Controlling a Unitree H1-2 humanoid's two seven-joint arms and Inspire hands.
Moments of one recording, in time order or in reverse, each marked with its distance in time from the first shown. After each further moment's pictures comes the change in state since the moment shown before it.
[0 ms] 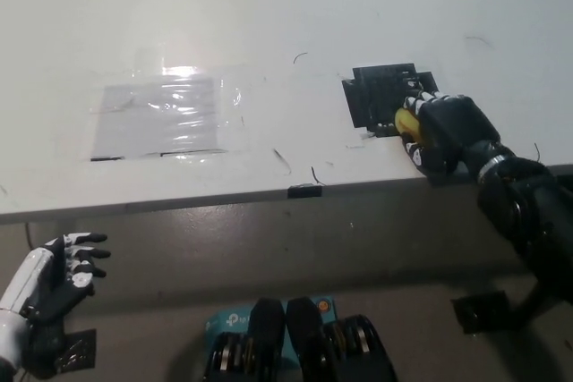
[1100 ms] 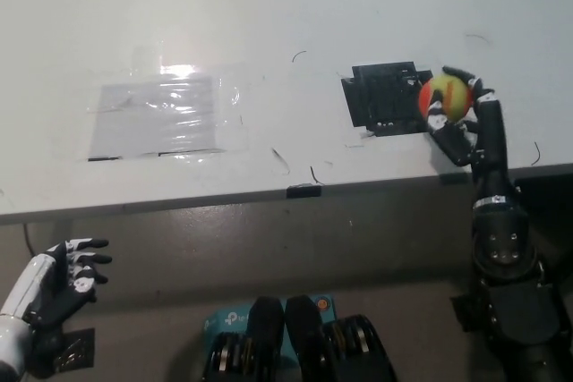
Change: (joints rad) left_arm 0.007 -0.011 0.001 0.018 0.001 -0.006 -0.002; right_arm 0.212 0.327 -0.657 -0.281 0.557 -0.069 -0.124
